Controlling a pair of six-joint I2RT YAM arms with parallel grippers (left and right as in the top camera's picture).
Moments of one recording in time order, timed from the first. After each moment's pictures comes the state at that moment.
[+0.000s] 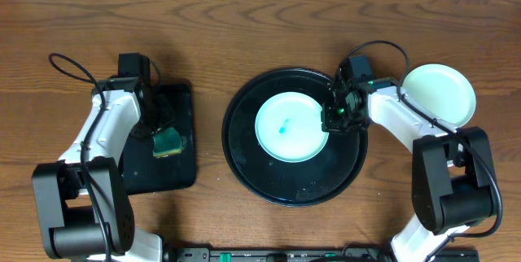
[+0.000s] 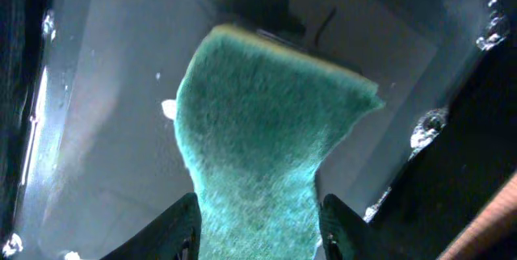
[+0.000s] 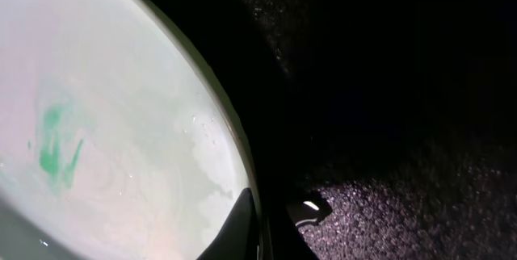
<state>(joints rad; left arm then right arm) 0.08 1.69 1.07 -0.81 0.02 -0.45 0.24 1.85 1.08 -0.66 -0.28 0.29</state>
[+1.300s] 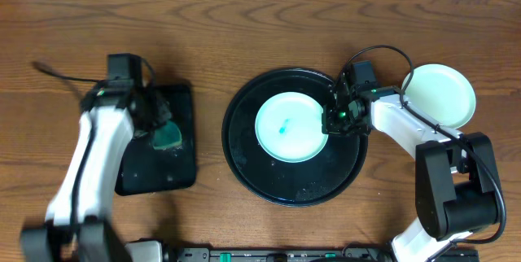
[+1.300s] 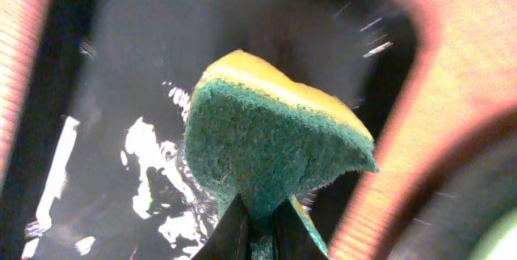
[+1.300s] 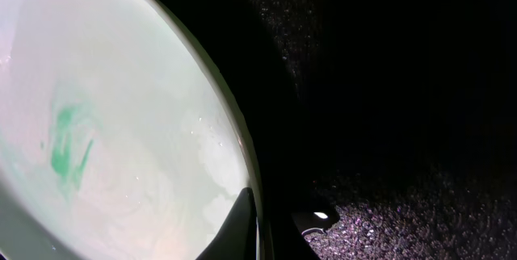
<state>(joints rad) 0.08 1.44 1.03 -0.82 0.05 -0.43 0.23 1.82 1.01 -0.57 -0.31 0.30</state>
